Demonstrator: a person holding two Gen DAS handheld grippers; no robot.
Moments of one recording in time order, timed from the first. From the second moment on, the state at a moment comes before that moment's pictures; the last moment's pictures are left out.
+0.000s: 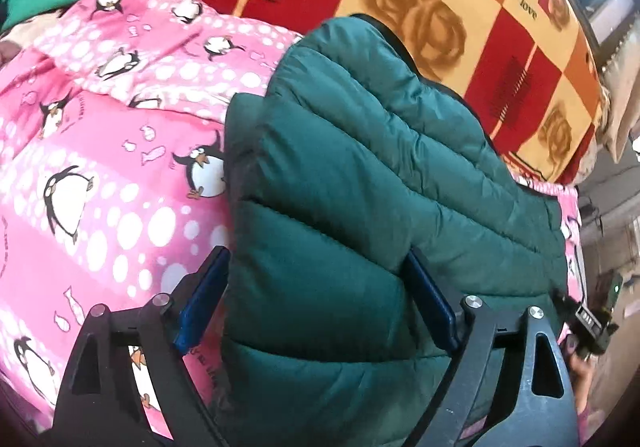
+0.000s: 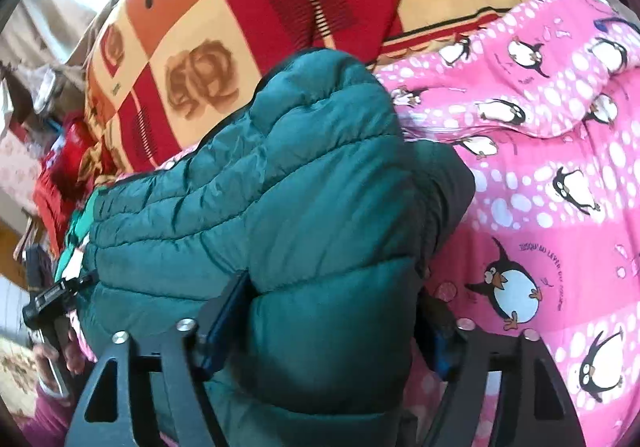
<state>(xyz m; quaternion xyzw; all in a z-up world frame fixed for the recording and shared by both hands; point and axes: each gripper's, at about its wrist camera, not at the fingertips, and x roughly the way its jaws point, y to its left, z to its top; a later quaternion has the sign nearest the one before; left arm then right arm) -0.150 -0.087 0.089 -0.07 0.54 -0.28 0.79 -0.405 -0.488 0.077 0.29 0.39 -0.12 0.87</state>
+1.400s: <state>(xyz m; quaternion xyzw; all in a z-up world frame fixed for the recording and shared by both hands) -0.302 -0.137 0.156 0.12 0.35 -0.19 0.91 -0.429 -0.336 0.132 0.18 0.32 -0.18 0.91</state>
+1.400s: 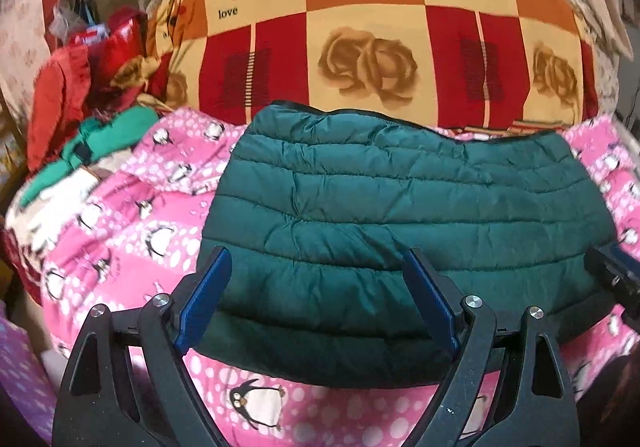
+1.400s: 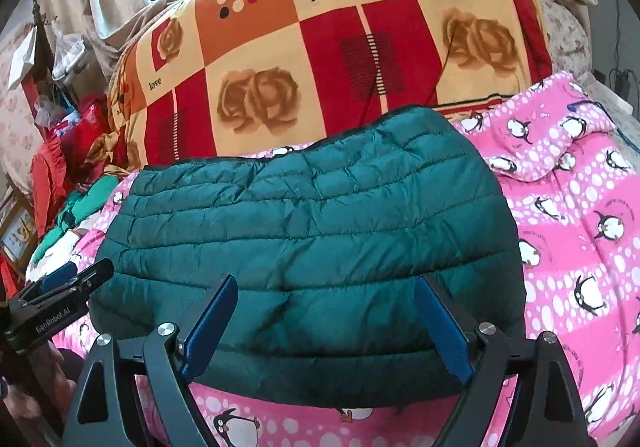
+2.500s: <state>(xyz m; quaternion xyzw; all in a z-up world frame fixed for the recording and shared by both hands) -0.324 -0.136 0.170 0.09 0.33 -0.21 0.91 -0.430 -0.312 0.141 0.13 0.31 -0.19 0.92</state>
